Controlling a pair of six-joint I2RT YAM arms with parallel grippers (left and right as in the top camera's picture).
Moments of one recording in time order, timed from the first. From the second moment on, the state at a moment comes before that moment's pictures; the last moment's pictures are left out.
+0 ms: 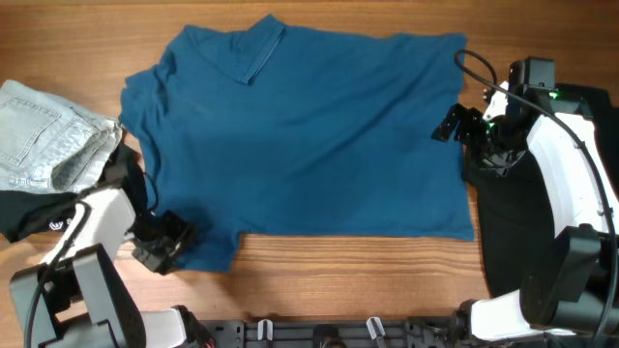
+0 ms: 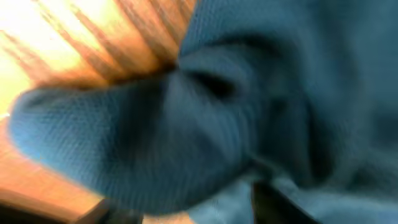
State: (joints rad) left arm 0.32 1.54 0.67 -0.95 0.17 -0.61; right arm -0.15 1.66 1.28 -1.02 -0.31 0.34
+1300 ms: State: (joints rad) left arm 0.32 1.42 0.81 -1.06 0.21 -0.57; right arm -0.22 1.66 0.81 -0.97 -0.23 0.53
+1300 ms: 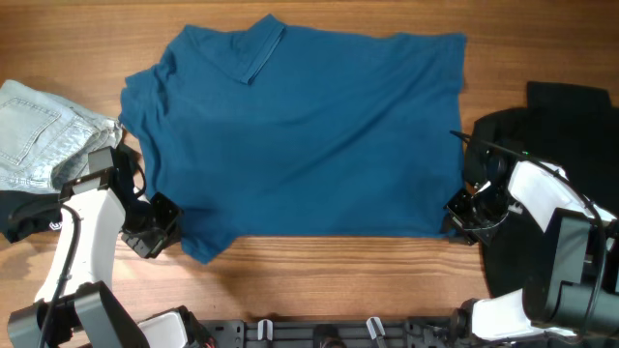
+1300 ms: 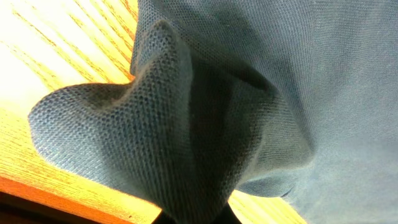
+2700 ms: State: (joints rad) left arm 0.20 1.40 0.94 -0.35 0.30 -0.48; right arm -0.22 1.61 1.13 -0.72 -0.41 0.59
